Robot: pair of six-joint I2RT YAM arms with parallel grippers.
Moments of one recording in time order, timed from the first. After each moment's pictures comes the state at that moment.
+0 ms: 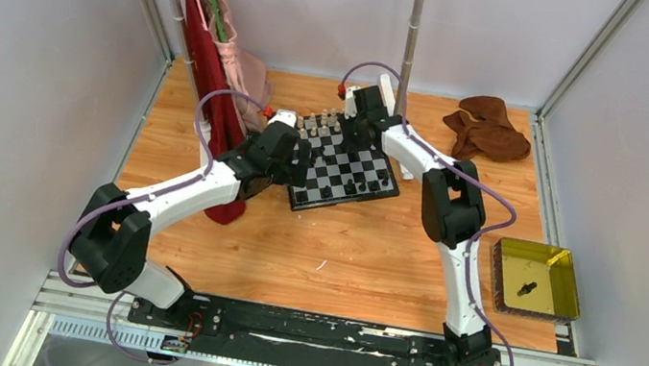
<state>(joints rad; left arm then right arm) -0.58 1.44 0.96 -0.28 -0.36 -0.40 0.51 2.30 1.88 -0.40 -0.08 -0.05</state>
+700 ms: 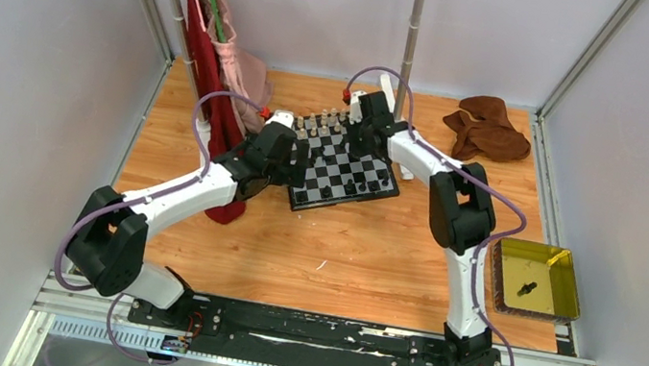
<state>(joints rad) -0.57 1.43 0.95 -0.27 -0.34 -0.40 0.50 2.23 1.76 -0.34 -0.08 -0.06</state>
